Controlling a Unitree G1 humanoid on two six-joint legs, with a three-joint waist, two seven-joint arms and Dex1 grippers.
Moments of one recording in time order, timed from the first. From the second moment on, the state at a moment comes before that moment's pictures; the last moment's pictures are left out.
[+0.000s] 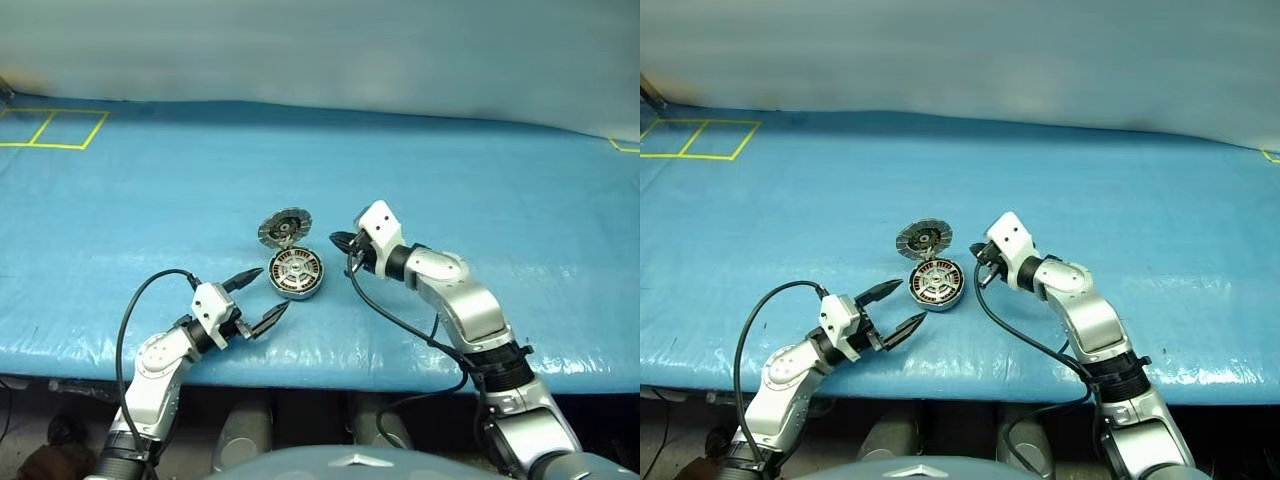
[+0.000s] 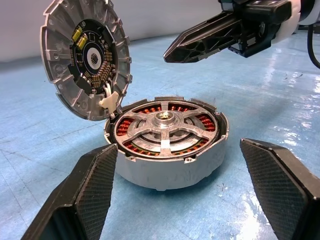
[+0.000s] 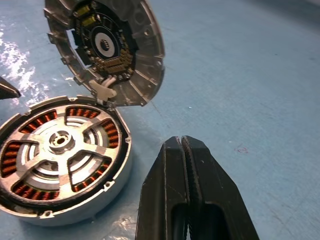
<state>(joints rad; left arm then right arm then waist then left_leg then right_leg) 0.10 0.36 -0.08 0.03 -0.28 -0.23 -0.81 -0.37 -0.35 0.22 -0.13 0.14 0.56 0.57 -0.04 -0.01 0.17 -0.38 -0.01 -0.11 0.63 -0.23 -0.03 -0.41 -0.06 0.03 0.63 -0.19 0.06</state>
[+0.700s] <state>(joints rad) -0.24 0.35 0.12 0.18 -0.33 -0.10 -0.59 -0.25 -0.35 0.19 -0.18 0.12 0.61 0.52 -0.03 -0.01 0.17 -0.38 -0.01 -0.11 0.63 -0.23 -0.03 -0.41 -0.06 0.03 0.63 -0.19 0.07</state>
